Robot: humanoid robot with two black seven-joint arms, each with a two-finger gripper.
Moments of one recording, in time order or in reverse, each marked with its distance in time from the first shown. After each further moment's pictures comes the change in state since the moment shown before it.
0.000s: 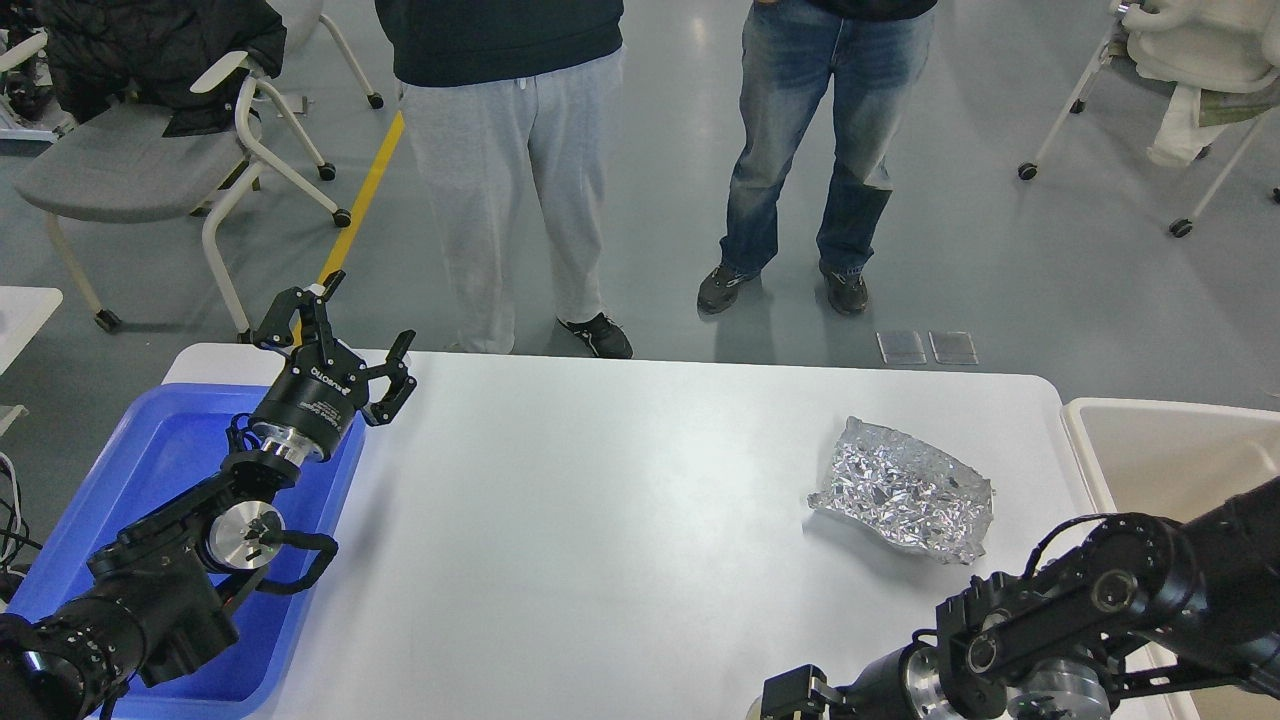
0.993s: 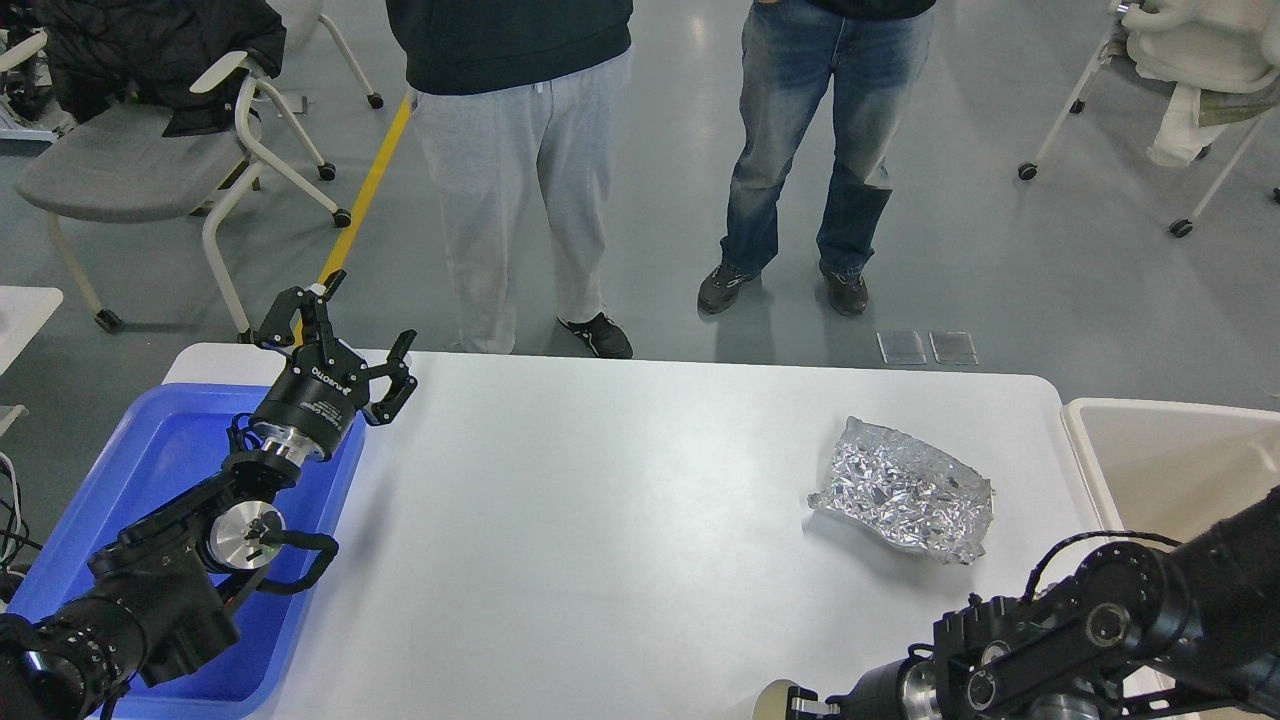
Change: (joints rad) left arm -0.001 -0.001 0.000 0.000 0.000 0.000 0.000; right arm -0.041 0.014 -0.013 0.002 -0.066 -0.099 0.053
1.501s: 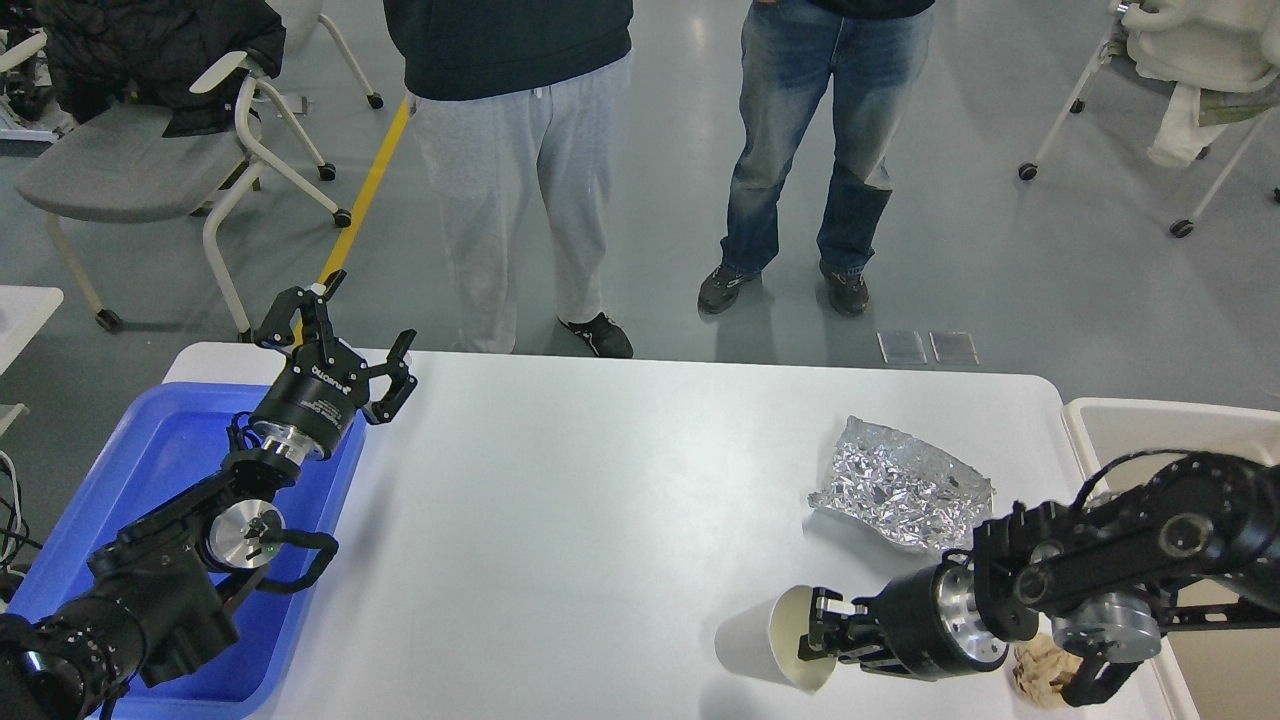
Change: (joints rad) left arm -0.001 0.001 0.000 0.000 0.000 -0.001 0.000; right arm 0.229 -0.171 -0.008 0.011 0.036 0.180 0.044
